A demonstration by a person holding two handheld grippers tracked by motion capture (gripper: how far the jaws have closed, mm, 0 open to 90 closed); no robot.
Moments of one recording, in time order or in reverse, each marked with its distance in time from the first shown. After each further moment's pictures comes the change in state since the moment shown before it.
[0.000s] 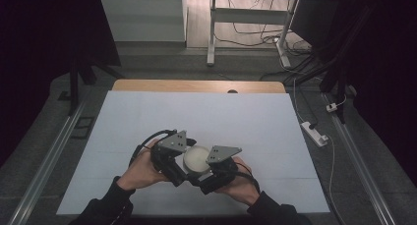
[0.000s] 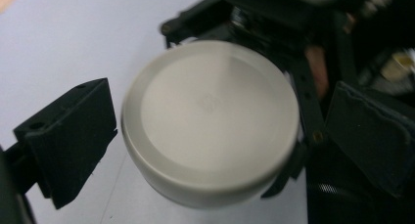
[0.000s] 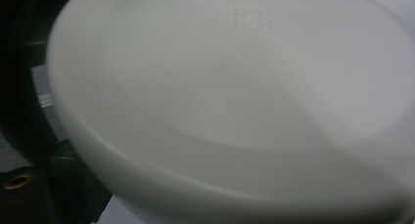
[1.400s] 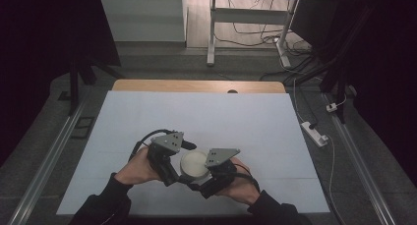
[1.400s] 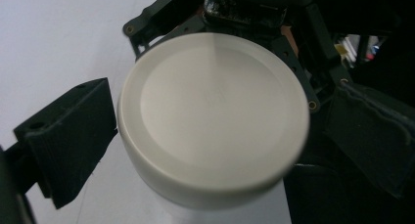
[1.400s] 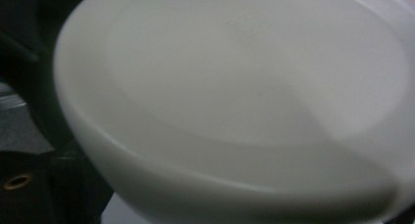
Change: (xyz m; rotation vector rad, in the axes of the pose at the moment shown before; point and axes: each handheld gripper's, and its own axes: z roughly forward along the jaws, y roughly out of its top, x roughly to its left) left arm 0.015 -0.015 0.004 -0.043 -0.183 0.052; right arm 0.005 0.001 0.001 0.008 0.079 -0.051
